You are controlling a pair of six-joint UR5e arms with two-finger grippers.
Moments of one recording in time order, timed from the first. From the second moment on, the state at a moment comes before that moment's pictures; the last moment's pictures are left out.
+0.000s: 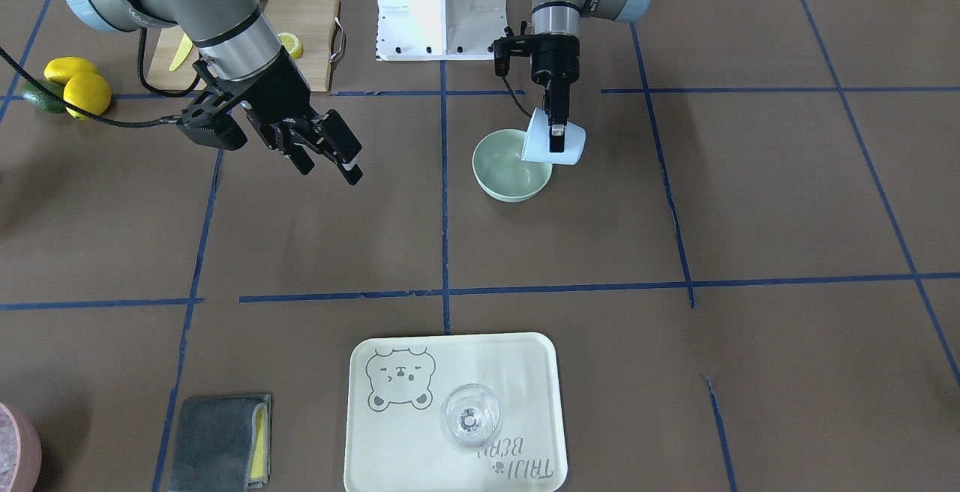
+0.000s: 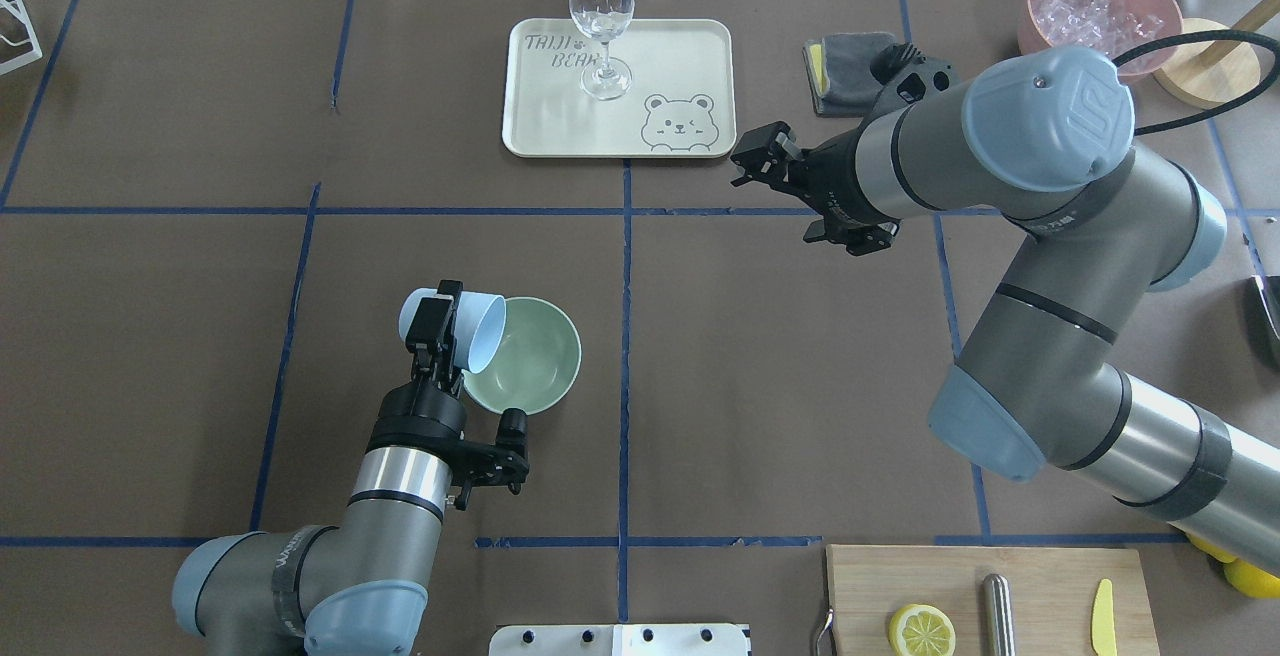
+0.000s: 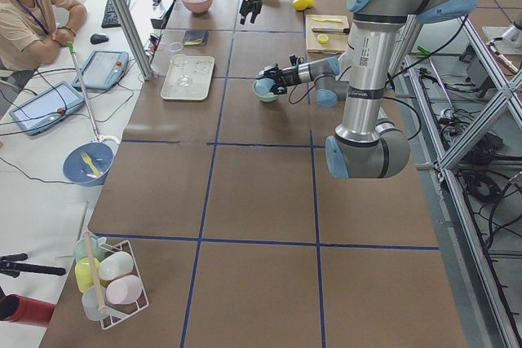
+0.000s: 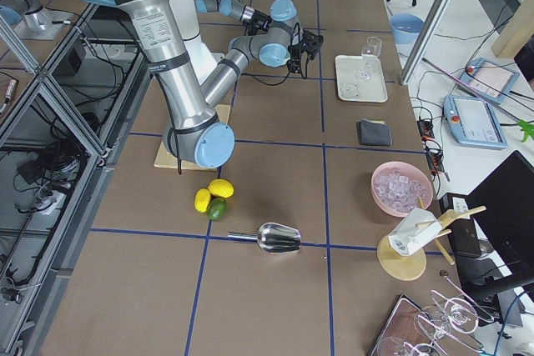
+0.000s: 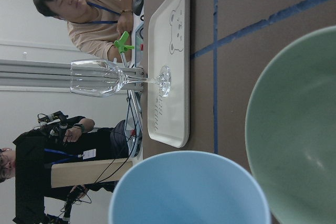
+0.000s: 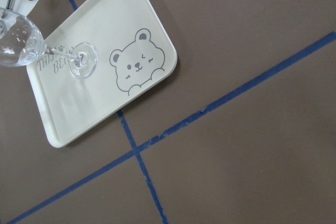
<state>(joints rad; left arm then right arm) -0.10 -1.90 -1.77 -2.04 -0.44 0.37 0.69 -1.13 1.92 -1.25 1.87 1.74</state>
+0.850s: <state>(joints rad) -0.10 -1.98 -1.78 -1.65 -0.42 0.39 0.69 -1.16 1.91 -1.25 1.87 1.75</state>
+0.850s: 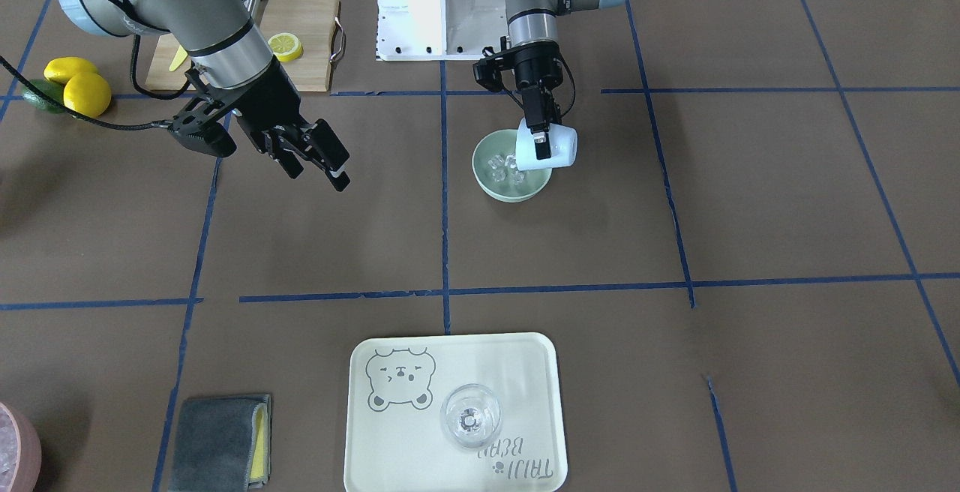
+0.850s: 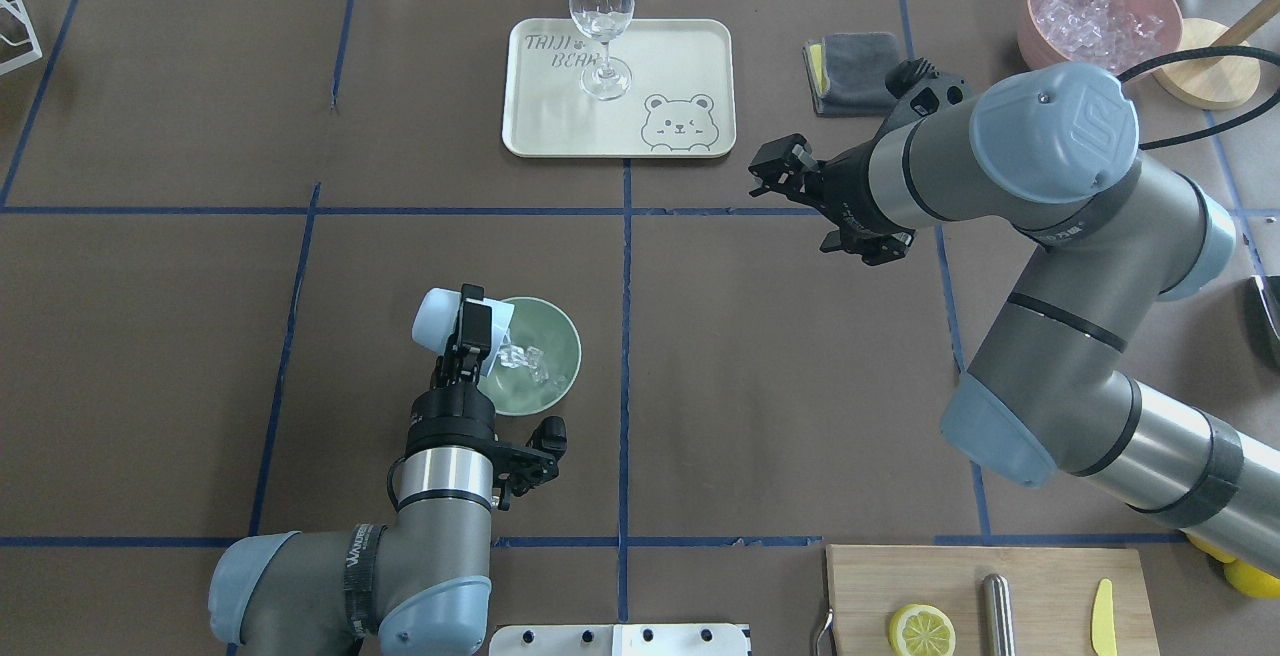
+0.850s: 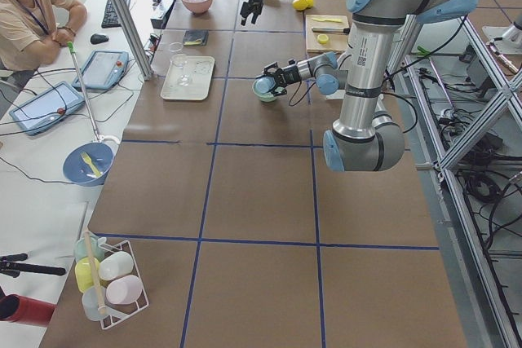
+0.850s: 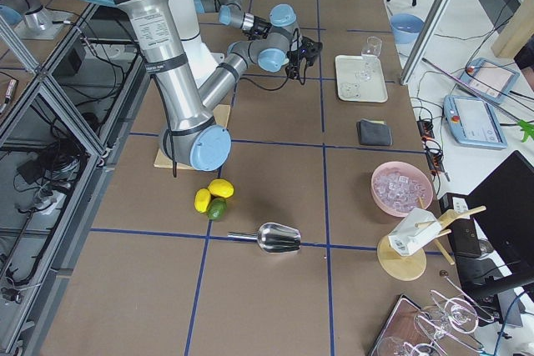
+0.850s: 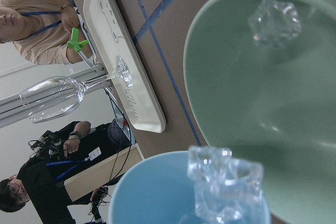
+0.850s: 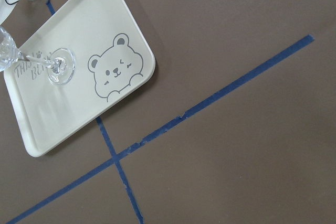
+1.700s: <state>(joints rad) -0.10 -1.97 -1.81 -1.59 -0.40 0.37 0.69 -1.17 1.91 -1.25 1.87 1.75</state>
